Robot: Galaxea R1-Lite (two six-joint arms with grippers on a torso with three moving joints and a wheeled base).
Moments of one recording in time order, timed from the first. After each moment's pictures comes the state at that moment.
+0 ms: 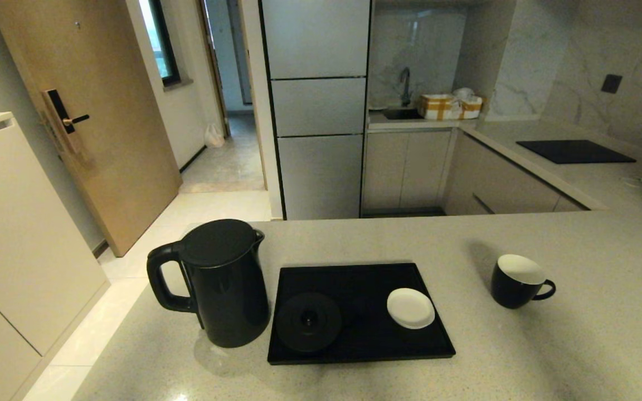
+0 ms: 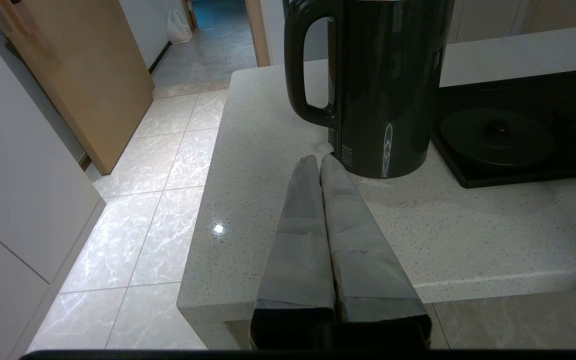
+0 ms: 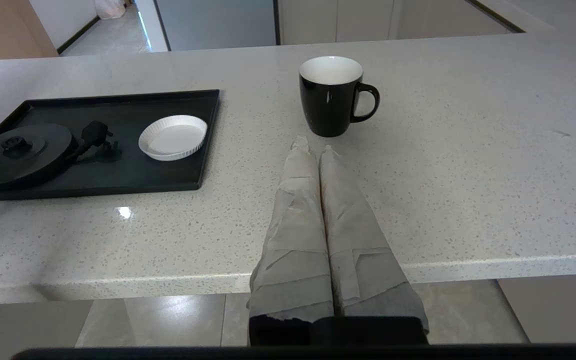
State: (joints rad) left arm 0.00 0.00 0.00 0.00 -0.02 0.10; right arm 0.00 0.00 -0.03 0.07 -0.01 -0.01
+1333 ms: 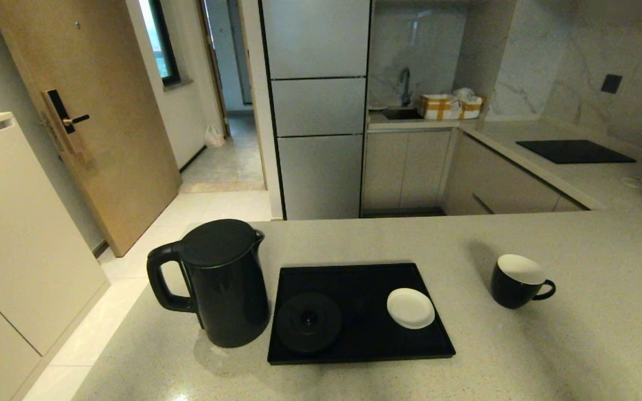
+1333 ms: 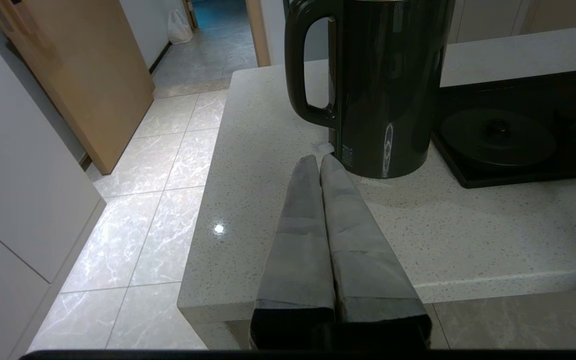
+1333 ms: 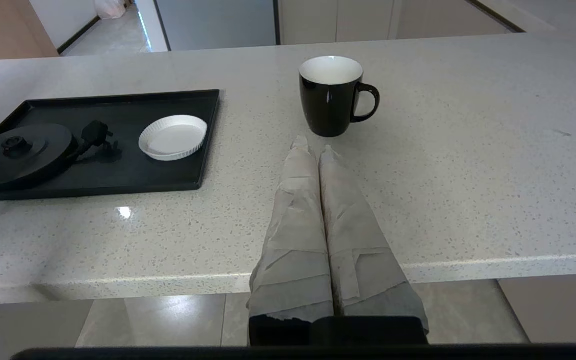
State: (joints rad) left arm 0.00 0.00 0.00 0.00 -0.02 0.10; right arm 0.00 0.00 -0.03 0.07 -0.01 -0.01
